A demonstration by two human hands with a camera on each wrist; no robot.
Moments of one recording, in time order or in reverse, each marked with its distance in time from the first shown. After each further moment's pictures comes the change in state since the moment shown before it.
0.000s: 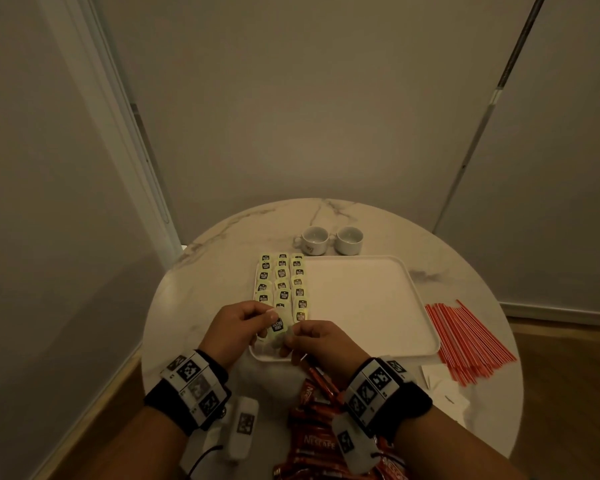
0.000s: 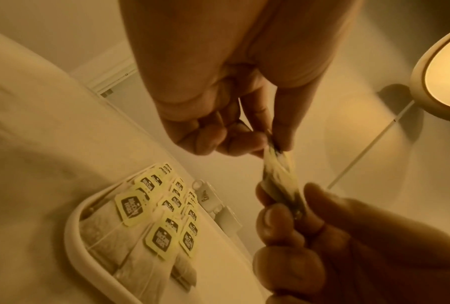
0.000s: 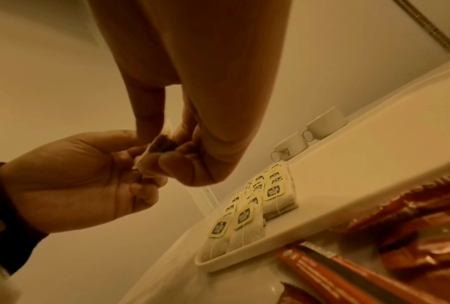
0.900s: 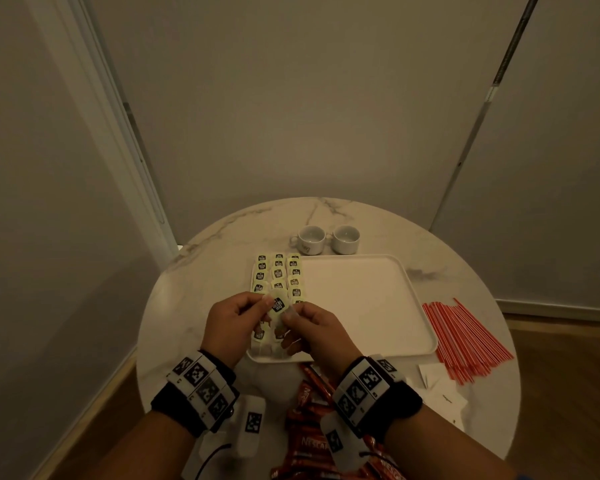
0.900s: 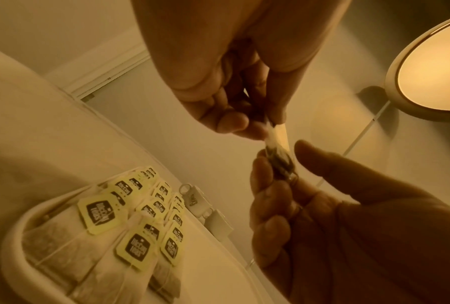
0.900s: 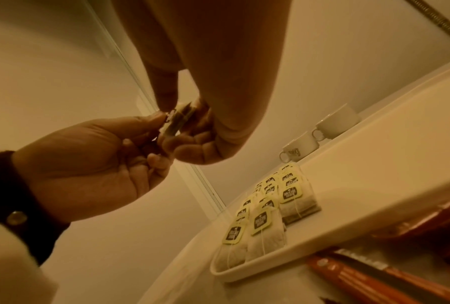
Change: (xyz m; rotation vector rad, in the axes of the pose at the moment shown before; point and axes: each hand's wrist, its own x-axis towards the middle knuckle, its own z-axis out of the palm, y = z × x) left_hand -0.003 0.015 0.013 -0.010 0.181 0.193; right_hand 0.012 -0.001 0.005 0.195 0.146 -0.136
